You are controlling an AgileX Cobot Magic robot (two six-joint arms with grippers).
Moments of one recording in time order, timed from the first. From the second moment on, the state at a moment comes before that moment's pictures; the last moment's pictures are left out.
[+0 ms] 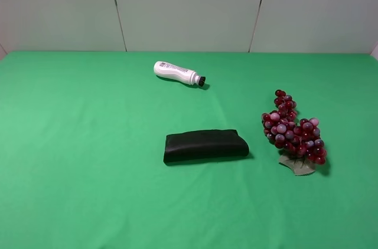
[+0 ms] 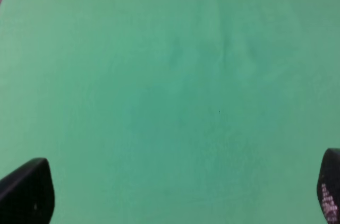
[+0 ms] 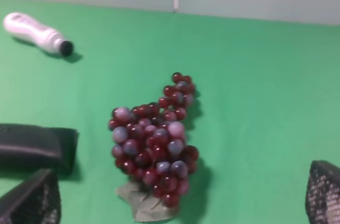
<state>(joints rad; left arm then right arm) 0.10 0.00 -0.48 -0.01 1.07 0.03 0.13 0.00 -0.50 0.02 1.02 -0.01</state>
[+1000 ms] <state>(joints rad) 0.10 0.00 -0.48 -0.01 1.07 0.03 -0.01 0.00 -0.50 0.01 1.02 0.00</state>
